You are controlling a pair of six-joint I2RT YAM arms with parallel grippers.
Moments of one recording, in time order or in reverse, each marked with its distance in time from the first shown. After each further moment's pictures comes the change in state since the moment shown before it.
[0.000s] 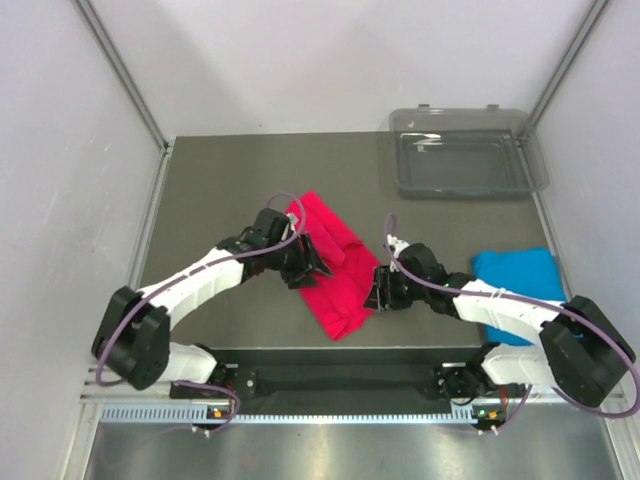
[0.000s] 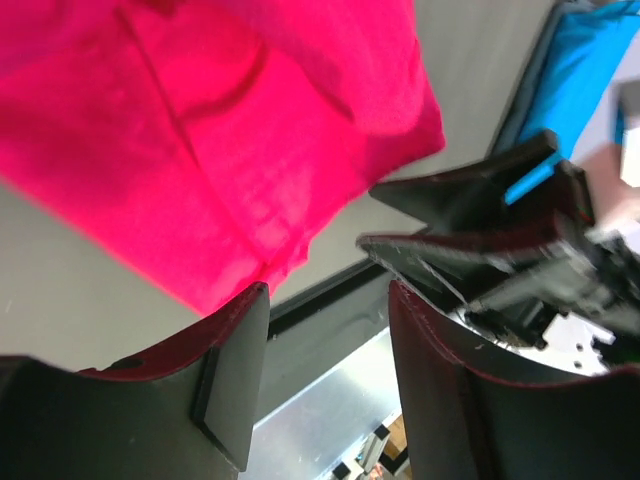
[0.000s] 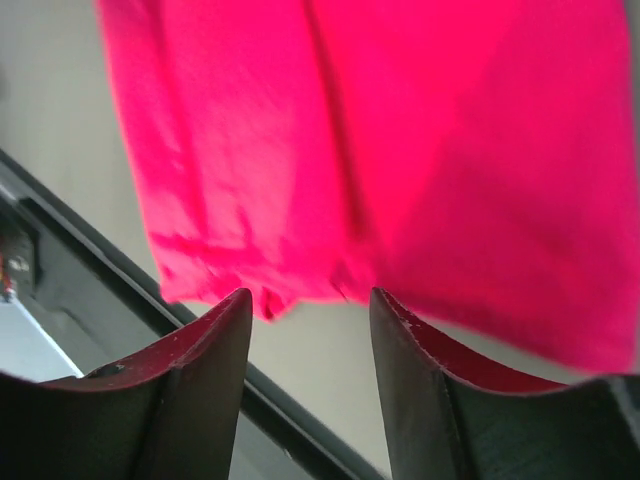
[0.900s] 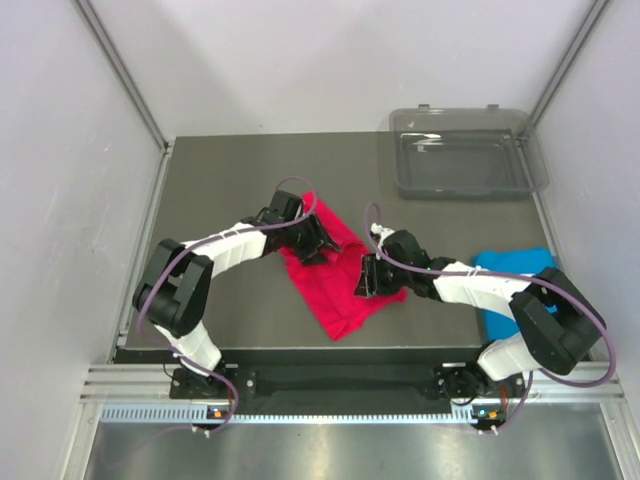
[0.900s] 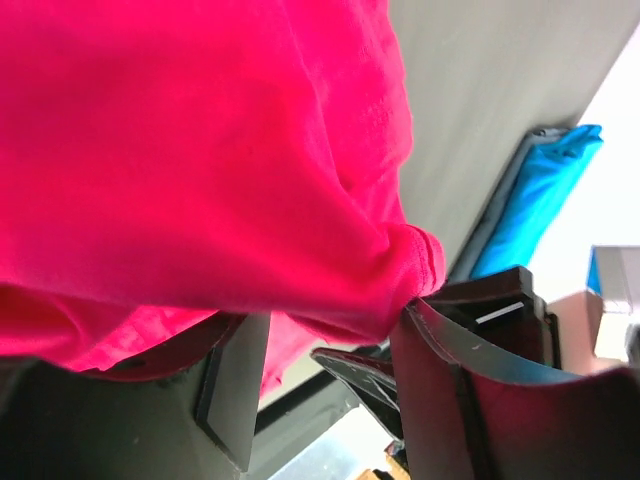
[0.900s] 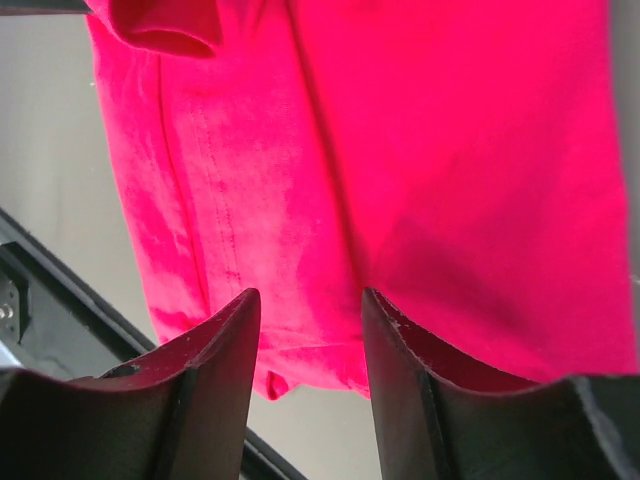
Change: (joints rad) left arm 0.044 0.369 0.171 0.196 -0.008 -0.068; right arm 0.007 0.213 0.148 0.069 0.018 -0.035
